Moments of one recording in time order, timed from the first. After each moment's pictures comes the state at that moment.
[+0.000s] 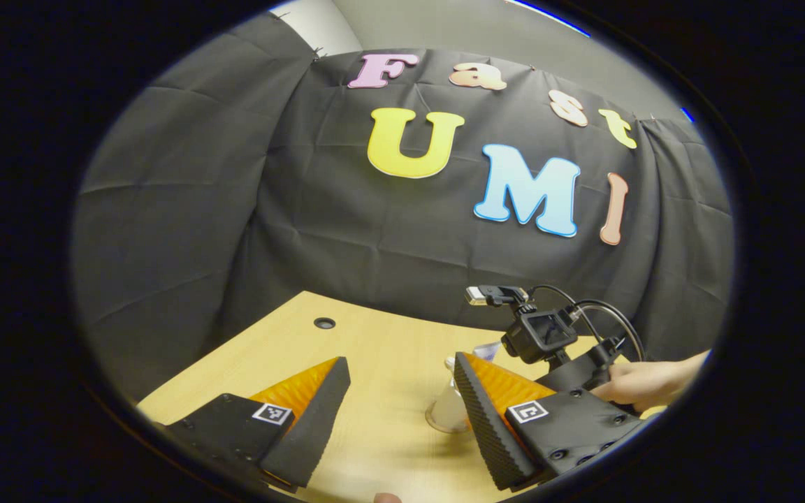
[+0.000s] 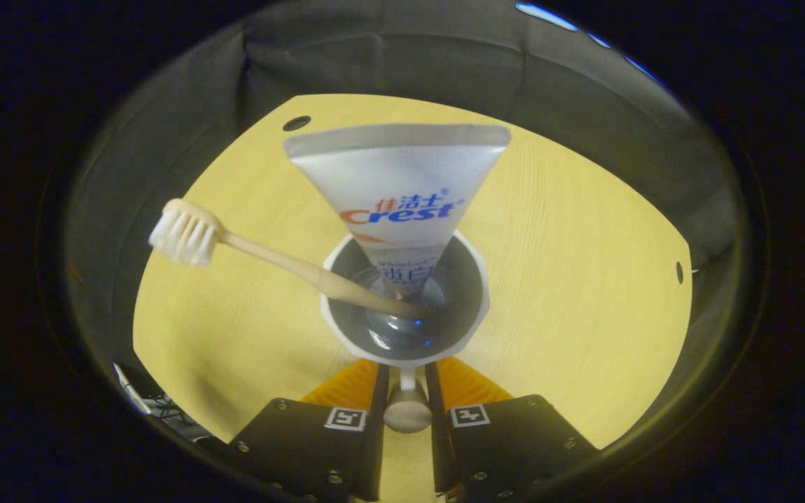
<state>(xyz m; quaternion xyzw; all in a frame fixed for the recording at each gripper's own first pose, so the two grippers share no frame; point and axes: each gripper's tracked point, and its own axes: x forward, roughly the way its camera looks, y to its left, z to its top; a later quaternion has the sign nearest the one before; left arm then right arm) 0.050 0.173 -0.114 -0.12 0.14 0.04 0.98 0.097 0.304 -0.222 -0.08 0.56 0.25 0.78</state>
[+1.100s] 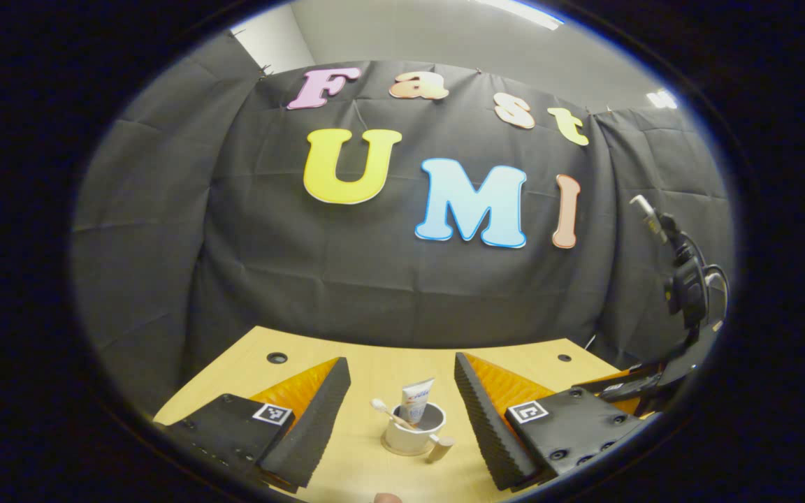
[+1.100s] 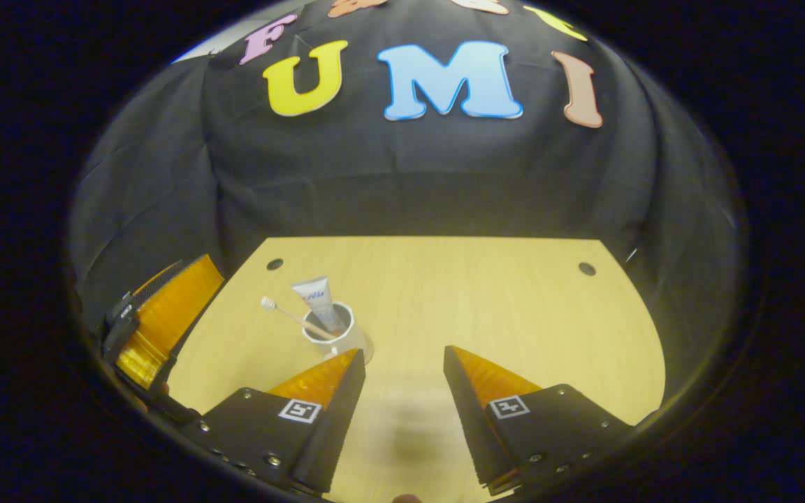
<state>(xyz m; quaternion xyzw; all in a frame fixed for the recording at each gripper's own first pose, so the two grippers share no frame) 0.092 0.082 -0.042 -0.07 0.10 -0.05 0.99 0.063 0.139 -0.058 0.06 0.31 0.14 0.94</state>
